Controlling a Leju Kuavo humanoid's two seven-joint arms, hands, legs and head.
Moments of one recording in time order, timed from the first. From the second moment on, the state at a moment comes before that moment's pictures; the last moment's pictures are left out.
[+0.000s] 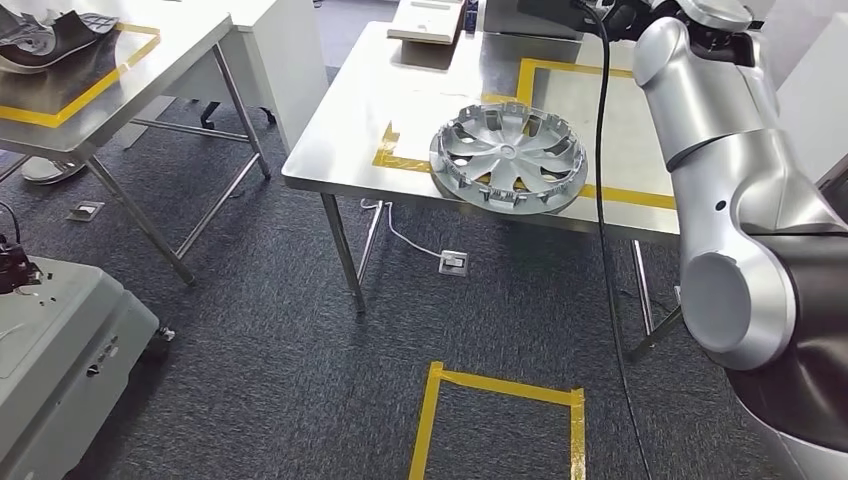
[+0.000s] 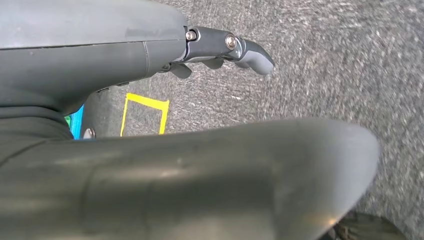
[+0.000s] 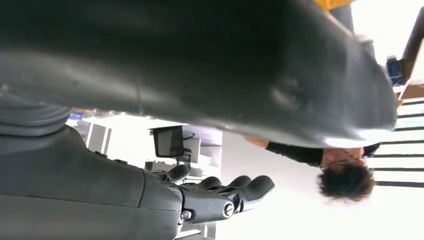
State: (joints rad) left arm -0.08 -0.19 1.01 -0.17 -1.22 0.28 -0.03; right arm -1.43 -0.02 0.19 -0.30 1.28 0.28 -0.29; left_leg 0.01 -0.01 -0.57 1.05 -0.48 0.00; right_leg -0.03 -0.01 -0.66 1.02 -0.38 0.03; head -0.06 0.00
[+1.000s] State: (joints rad) left arm -0.08 -0.19 1.01 -0.17 -1.21 0.30 -0.01; right arm -1.44 0.01 0.21 -0.30 1.26 0.30 -0.28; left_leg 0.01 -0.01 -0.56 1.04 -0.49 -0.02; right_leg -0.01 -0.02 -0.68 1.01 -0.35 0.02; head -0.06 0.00
